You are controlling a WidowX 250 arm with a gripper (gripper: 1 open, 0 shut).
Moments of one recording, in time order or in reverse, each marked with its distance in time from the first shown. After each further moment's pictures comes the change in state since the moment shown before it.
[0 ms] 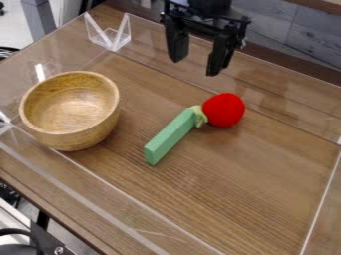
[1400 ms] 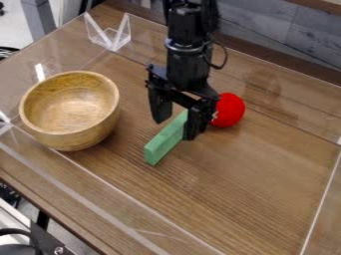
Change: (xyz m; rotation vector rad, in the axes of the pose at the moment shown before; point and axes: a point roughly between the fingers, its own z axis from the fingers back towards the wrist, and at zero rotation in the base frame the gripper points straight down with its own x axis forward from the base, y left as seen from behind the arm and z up) arm -0.018 0.006 -0.078 -0.015 -0.045 -0.104
